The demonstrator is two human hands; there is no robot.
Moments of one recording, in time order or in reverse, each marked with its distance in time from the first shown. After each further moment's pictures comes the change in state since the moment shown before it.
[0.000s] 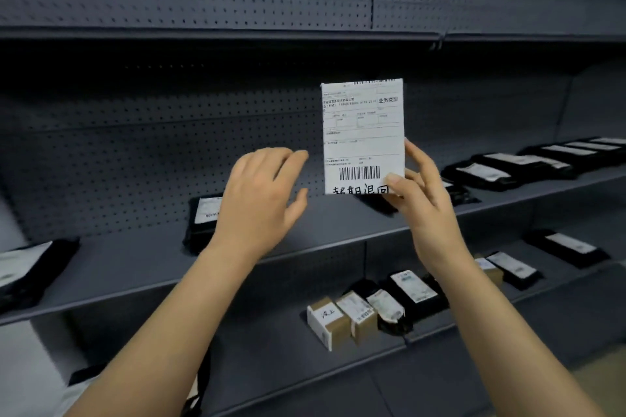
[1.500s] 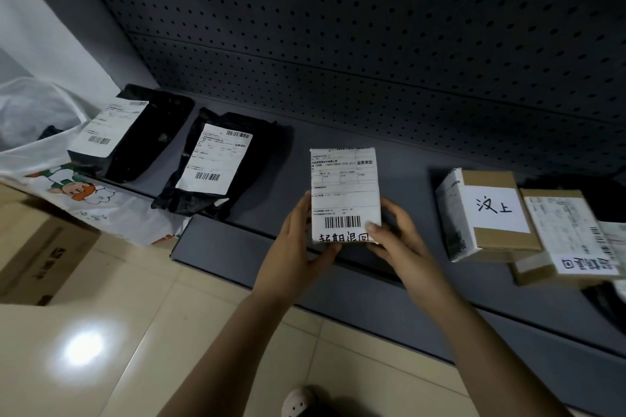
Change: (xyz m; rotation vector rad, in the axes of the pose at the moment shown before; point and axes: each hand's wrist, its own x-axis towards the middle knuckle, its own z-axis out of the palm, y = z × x) left_hand -0.484 0.009 0.316 -0.462 -0.528 -1.379; right_hand -0.129 0.574 0.089 0.083 -0.721 1.004
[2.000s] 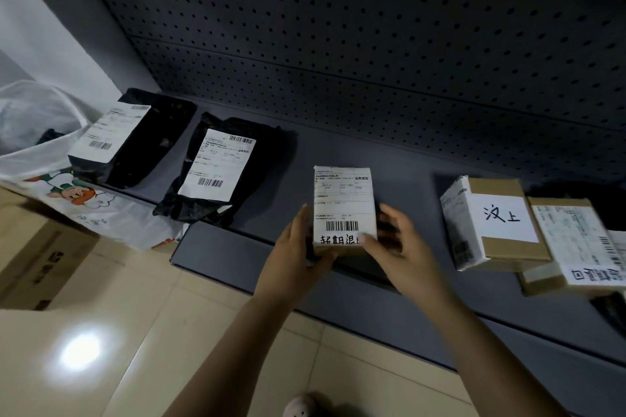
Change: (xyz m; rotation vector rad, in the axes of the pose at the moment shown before) left_hand 0.009 -0.016 -0.002 0.095 -0.047 -0.107; right_hand 0.012 0.000 0.005 -0.340 0.111 -0.059
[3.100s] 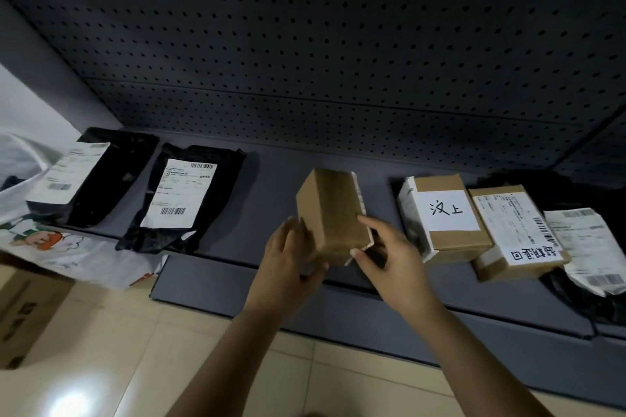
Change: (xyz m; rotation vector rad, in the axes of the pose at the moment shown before) left_hand 0.003 0.036 0.023 0.212 -0.047 0.151; right_hand -0.014 0.027 -0.039 -0.281 0.167 -0.245
